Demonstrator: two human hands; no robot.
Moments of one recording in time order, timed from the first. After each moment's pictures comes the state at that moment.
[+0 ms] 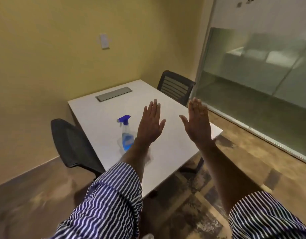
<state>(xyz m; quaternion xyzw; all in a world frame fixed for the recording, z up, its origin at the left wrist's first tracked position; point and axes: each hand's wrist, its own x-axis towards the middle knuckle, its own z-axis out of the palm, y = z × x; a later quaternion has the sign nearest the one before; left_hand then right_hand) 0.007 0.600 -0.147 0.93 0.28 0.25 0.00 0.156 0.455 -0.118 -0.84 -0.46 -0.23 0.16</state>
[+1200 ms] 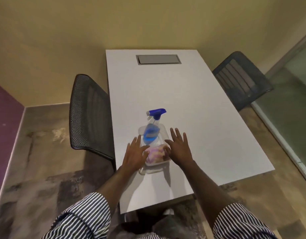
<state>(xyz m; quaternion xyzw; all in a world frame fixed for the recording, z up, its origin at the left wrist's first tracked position) -0.090 0.697 -0.349 0.76 0.55 0.06 0.34 0.129 0.668 -0.306 -0.70 -0.71 0.08 -0.05</state>
